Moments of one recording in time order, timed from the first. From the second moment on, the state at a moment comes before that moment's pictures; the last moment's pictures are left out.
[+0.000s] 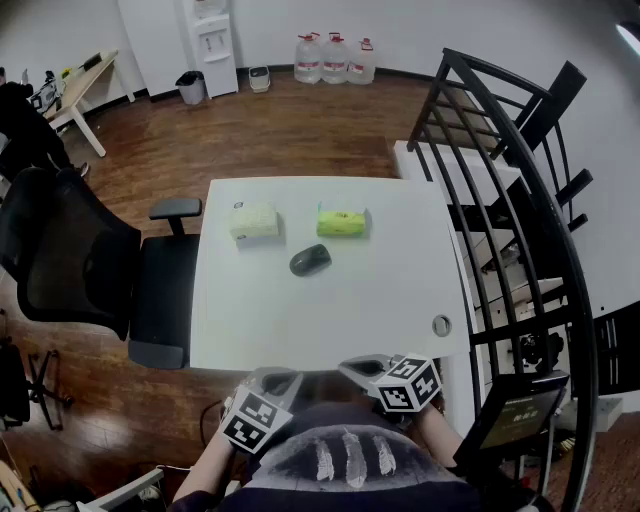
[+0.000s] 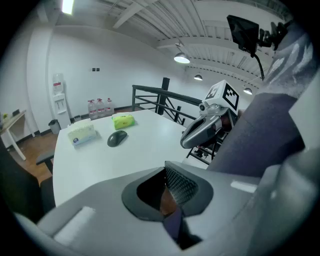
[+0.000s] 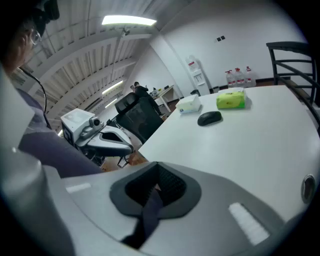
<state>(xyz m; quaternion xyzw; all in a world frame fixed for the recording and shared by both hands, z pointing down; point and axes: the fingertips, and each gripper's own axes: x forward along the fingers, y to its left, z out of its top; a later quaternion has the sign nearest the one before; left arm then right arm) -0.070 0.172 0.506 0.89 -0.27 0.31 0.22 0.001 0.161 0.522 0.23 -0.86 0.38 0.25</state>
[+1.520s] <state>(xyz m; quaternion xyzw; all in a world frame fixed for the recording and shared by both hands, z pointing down) -0.036 -0.126 0.664 0.81 -0.20 0.51 0.21 0.031 0.019 0.571 0.24 -0.82 0.46 0.23</state>
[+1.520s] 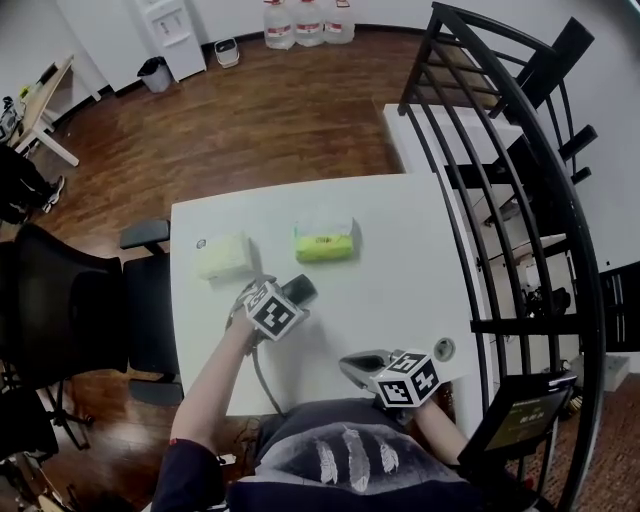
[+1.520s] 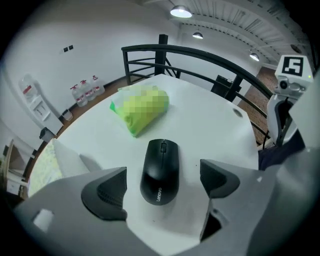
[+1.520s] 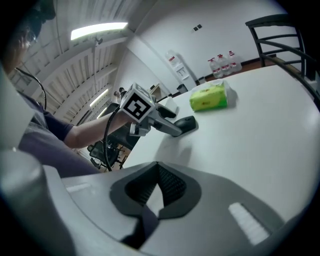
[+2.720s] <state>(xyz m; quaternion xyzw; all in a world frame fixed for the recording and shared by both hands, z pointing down) -0.030 -0.126 0.696 0.78 -0.17 0.57 0.19 0.027 0.017 0.583 0.24 -0.82 0.47 0.24</state>
